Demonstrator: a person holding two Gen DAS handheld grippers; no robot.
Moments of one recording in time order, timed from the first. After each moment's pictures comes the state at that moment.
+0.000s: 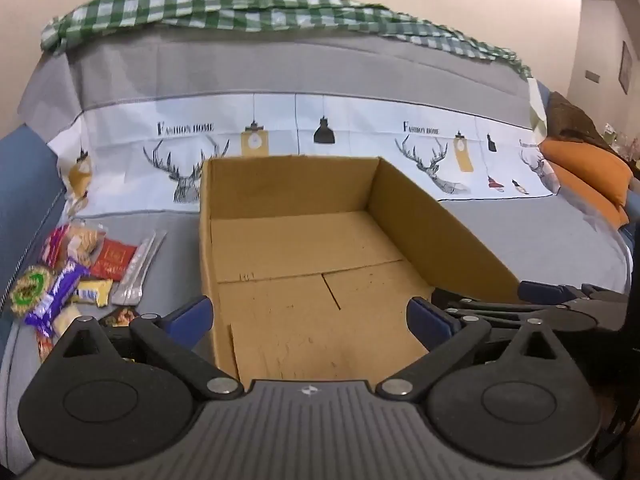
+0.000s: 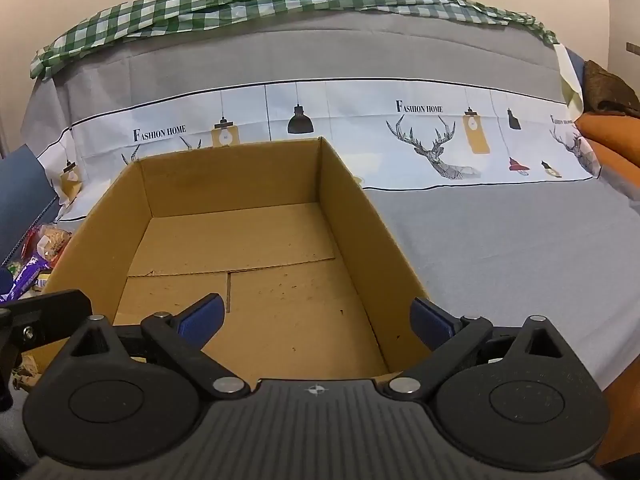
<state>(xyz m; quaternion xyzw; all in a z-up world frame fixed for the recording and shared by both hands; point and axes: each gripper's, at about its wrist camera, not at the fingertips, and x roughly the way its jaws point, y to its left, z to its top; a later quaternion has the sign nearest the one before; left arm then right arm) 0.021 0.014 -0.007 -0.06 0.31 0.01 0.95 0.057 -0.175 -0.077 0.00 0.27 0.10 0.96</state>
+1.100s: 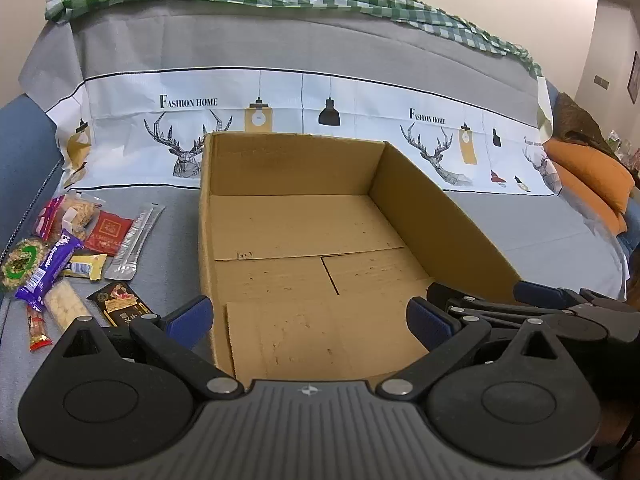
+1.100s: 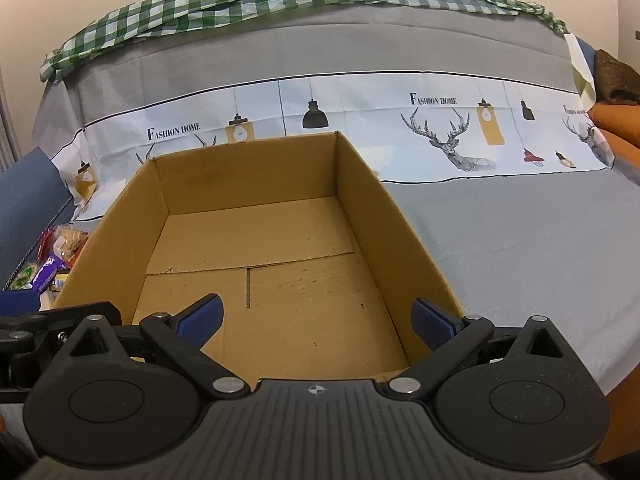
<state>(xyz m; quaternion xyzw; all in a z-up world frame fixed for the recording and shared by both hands) 0.021 0.017 -0.010 -0.10 0.31 0.00 0.95 0.057 -0.171 -0.074 0.01 0.27 0.12 0.96</state>
